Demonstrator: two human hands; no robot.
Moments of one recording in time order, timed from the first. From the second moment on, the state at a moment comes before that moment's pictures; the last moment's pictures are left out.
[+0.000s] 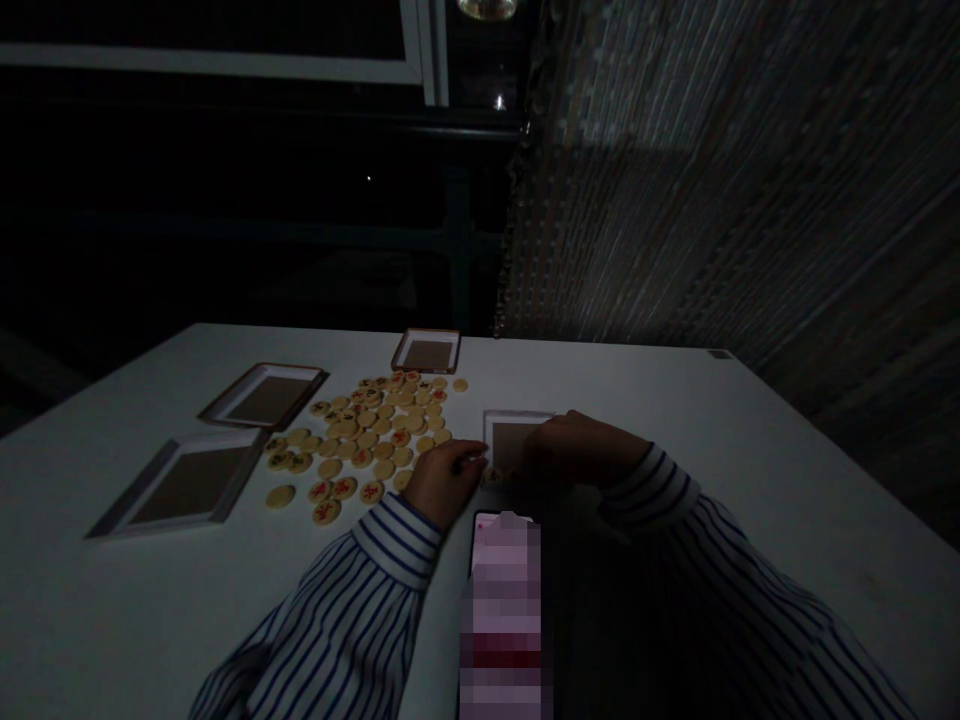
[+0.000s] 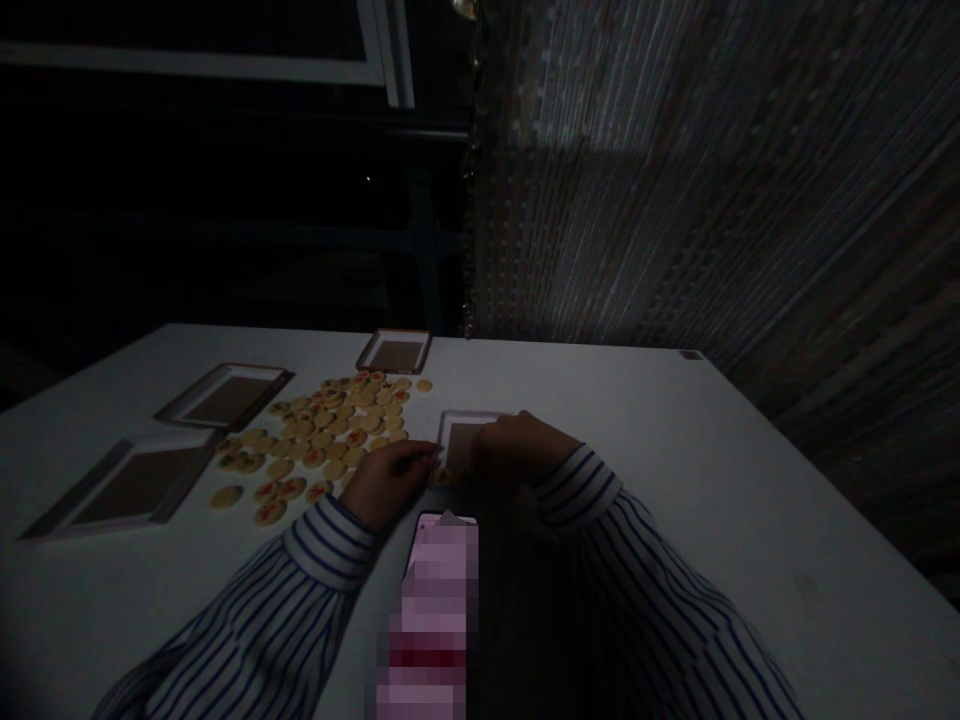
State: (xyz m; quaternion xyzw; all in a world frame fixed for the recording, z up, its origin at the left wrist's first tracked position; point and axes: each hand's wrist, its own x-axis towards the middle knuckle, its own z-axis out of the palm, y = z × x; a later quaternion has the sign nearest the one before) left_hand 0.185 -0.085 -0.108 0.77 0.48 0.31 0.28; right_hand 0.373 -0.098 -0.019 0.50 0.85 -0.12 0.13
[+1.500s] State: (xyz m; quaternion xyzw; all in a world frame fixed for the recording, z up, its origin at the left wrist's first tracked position) left_hand 0.078 -0.118 -0.076 0.69 0.59 0.40 0.10; right_hand 0.371 -0.119 0.006 0.52 0.84 0.00 -0.15
